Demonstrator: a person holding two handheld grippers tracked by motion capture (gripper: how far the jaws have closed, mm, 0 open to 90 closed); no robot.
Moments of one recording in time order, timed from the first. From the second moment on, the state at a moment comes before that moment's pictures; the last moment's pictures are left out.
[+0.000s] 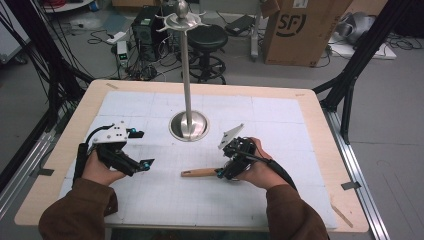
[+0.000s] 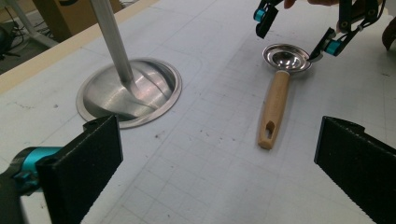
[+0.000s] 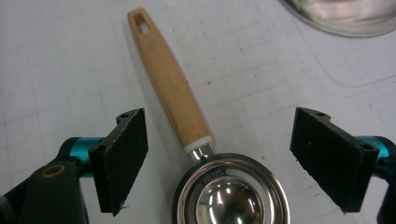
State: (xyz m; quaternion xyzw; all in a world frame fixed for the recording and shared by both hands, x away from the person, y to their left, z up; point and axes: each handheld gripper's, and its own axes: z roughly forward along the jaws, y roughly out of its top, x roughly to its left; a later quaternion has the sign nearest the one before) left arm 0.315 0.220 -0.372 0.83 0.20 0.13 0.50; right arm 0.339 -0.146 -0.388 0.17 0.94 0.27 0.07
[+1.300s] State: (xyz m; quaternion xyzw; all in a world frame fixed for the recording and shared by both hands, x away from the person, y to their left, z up) left arm 0.315 0.218 -0.373 0.83 0.20 0.13 0.50; right arm 0.344 -0.108 -0.410 0.12 0.98 0.13 0.04
